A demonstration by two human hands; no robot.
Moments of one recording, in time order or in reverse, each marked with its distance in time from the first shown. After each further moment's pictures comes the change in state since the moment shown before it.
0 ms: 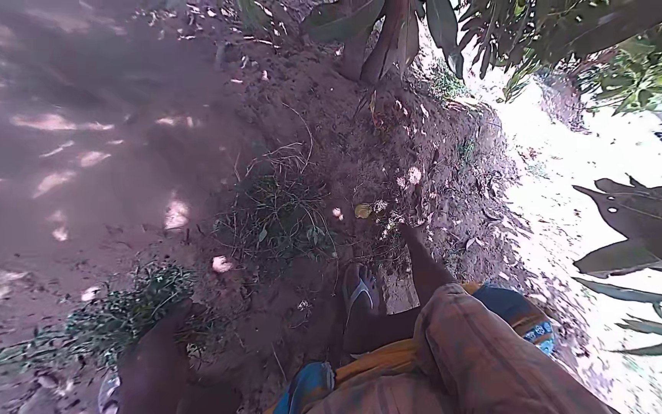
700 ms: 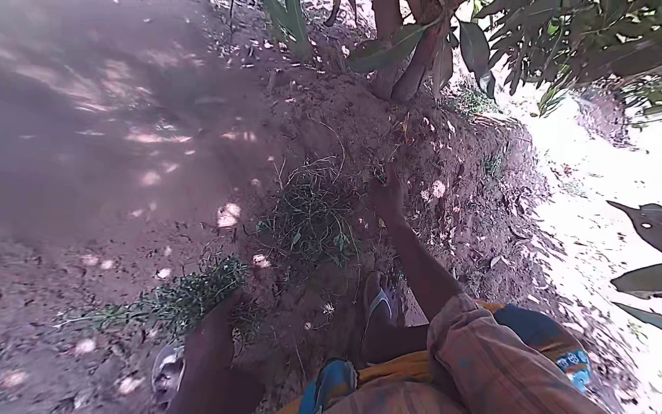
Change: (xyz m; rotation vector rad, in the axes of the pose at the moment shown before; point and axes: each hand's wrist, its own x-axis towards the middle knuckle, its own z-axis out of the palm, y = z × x) left_hand -0.006 0.008 0.008 0.061 0.042 -0.075; right_hand -0.131 -0.165 0.017 0.186 -0.137 -0.849
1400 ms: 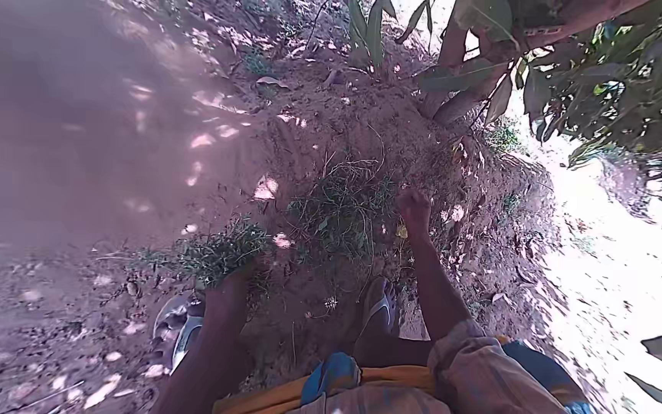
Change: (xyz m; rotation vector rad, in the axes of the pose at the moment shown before) left_hand -0.003 0.003 -0.003 -0.116 0.023 0.004; right_hand -0.015 0.008 0.001 -0.025 -0.123 0.056
